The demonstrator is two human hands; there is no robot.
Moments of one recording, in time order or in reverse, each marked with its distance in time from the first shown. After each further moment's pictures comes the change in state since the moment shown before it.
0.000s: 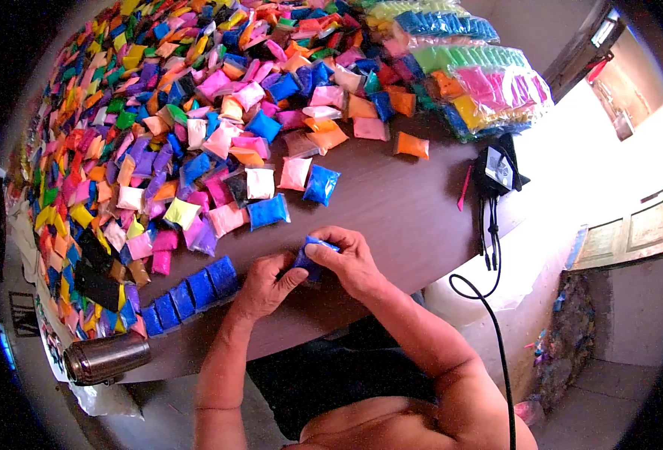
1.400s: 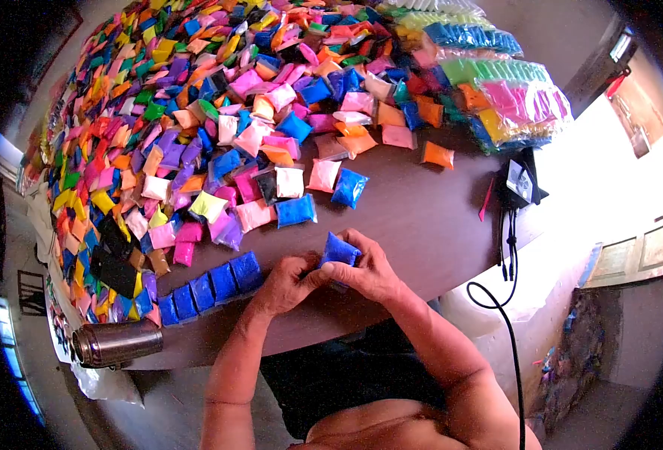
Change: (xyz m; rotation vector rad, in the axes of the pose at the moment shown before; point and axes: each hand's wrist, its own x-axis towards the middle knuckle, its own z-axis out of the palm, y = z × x) left_hand -0.004 -0.001 -0.008 -0.113 -0.202 -0.242; right_hand -0.005 -0.003 0.002 -0.322 -0.084 -0.053
